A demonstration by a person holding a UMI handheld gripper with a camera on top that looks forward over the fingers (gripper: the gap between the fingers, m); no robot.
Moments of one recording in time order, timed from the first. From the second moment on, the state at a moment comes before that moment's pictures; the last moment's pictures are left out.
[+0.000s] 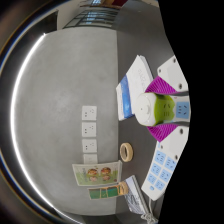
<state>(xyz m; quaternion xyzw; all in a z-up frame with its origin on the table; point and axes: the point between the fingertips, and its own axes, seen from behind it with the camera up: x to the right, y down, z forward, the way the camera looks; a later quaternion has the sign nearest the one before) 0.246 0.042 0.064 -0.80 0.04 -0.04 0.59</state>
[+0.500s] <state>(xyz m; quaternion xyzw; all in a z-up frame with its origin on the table) 0.274 0.017 0.236 -0.73 0.08 -0.11 0.67</state>
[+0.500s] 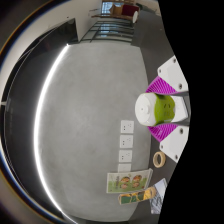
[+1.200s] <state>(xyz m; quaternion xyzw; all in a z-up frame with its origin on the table) 0.371 0.170 0.050 -0.86 -0.02 -0.05 0.50</state>
